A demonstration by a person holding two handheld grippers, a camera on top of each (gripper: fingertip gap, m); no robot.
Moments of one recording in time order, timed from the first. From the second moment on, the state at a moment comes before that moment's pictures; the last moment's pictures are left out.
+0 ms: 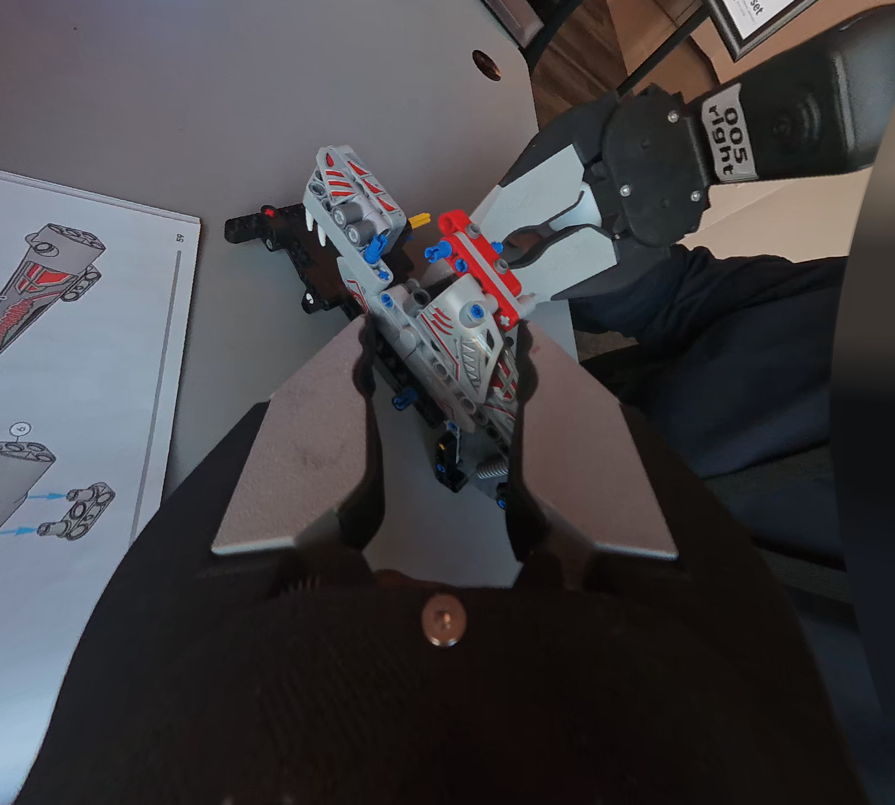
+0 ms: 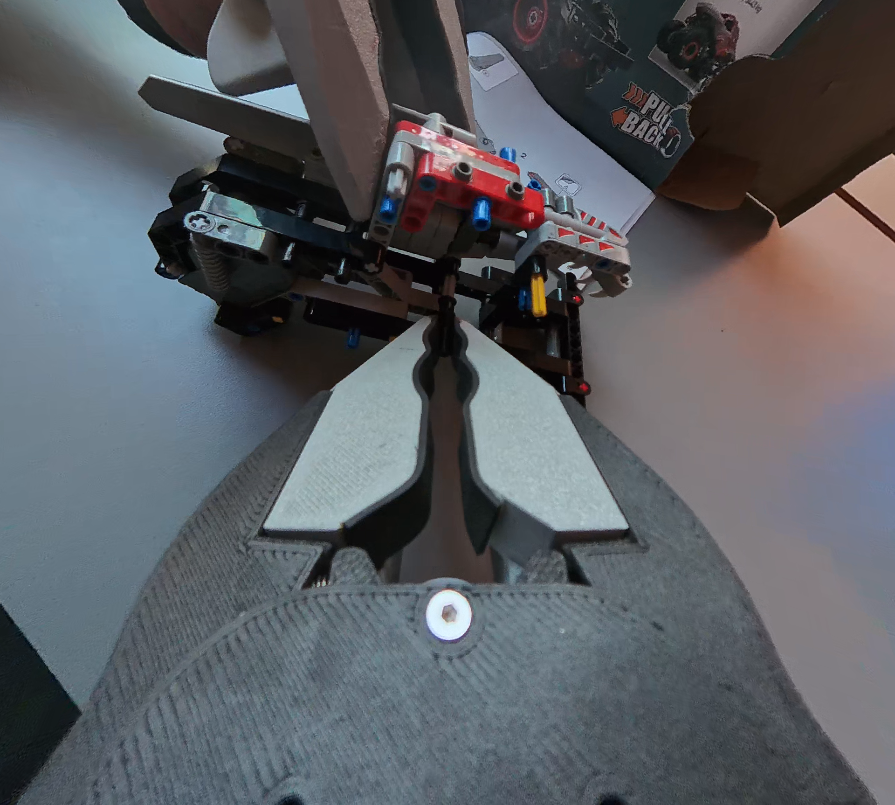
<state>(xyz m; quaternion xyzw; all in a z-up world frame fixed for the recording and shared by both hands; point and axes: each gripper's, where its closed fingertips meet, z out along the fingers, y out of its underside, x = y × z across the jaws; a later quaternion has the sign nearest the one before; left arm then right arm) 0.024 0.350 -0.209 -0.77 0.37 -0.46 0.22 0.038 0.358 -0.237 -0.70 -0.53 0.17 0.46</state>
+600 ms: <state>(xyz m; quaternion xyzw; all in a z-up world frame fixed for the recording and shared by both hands) 0.022 0.353 -0.208 -0.78 0.37 -0.46 0.23 0.034 0.363 -0.236 -0.70 -0.52 0.18 0.46</state>
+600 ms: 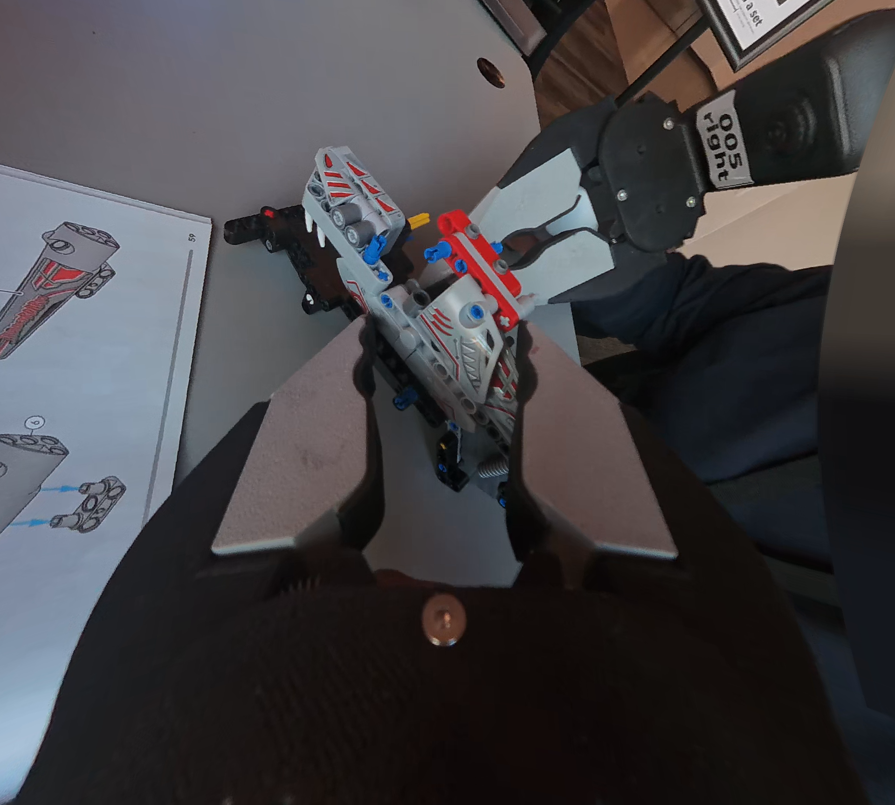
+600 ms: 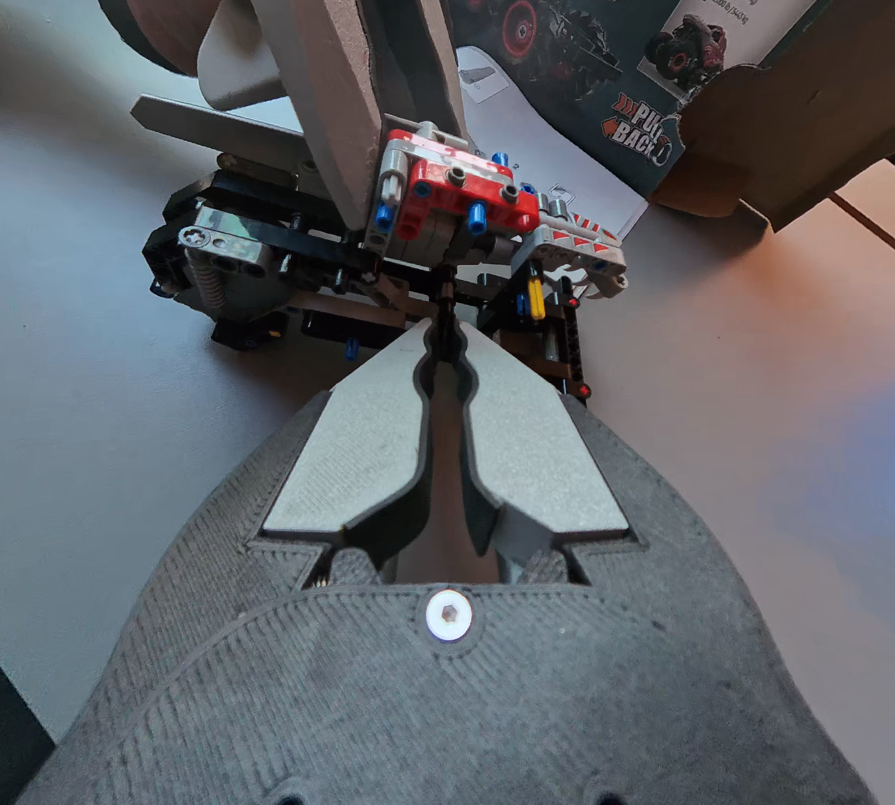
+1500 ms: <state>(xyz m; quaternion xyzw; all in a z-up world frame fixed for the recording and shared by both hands) -0.062 0.291 -0.182 -0.82 0.35 -0.32 0.32 0.080 0.397 -0.242 -0.68 -0.56 0.32 0.35</state>
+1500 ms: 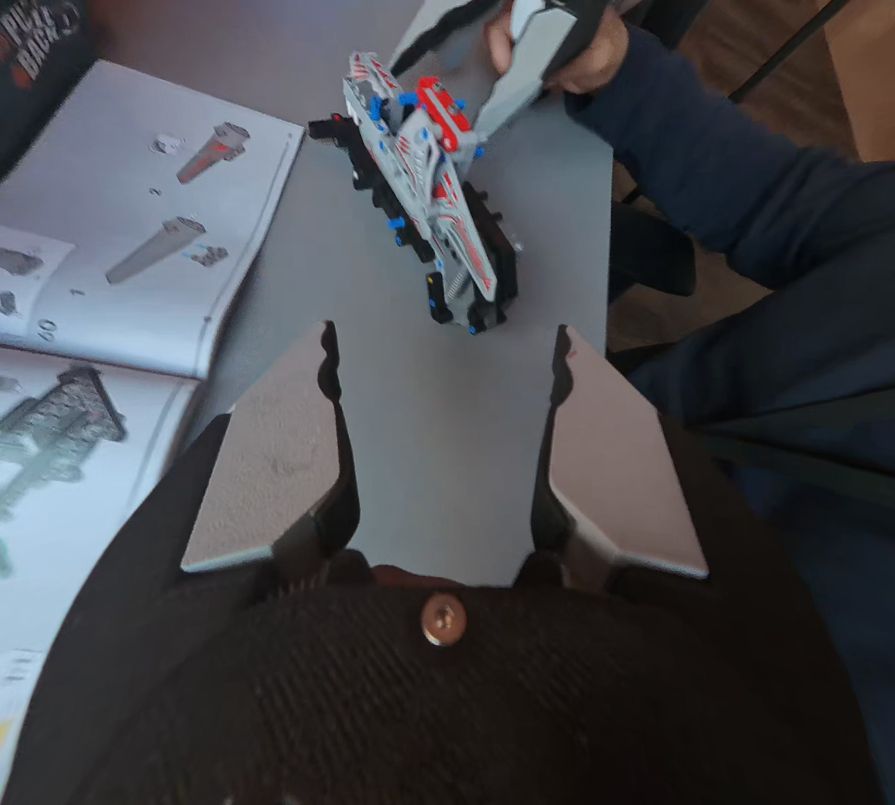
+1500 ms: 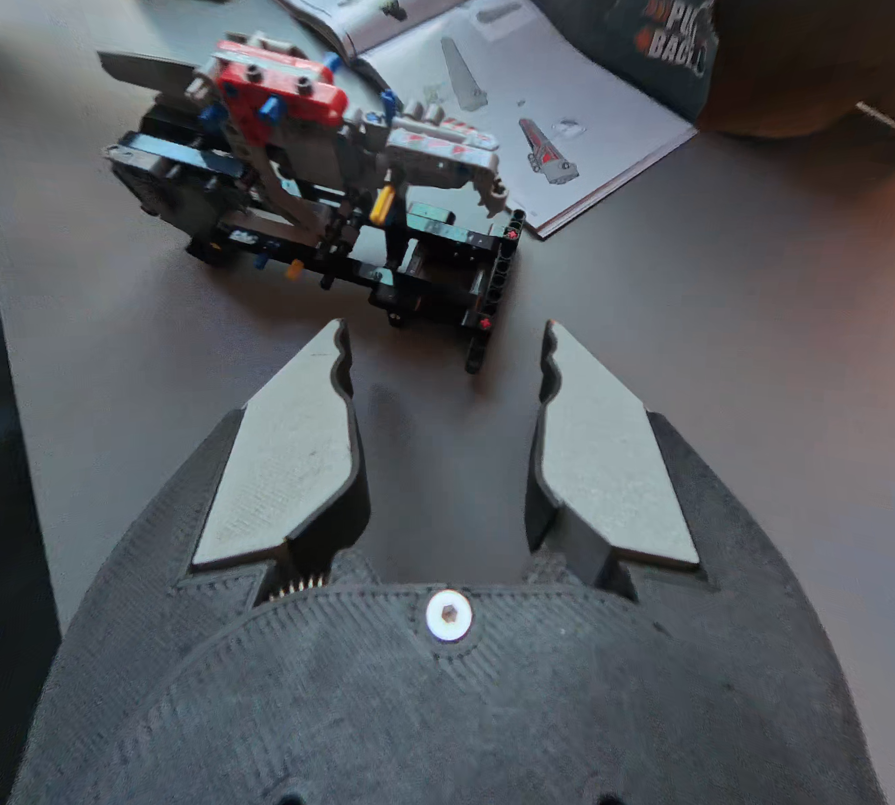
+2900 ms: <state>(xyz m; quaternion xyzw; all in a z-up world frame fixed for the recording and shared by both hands) -0.128 0.255 -0.189 -0.73 0.30 -0.26 0.55 0.021 0.464 -0.209 -0.62 -0.53 0.37 0.43</state>
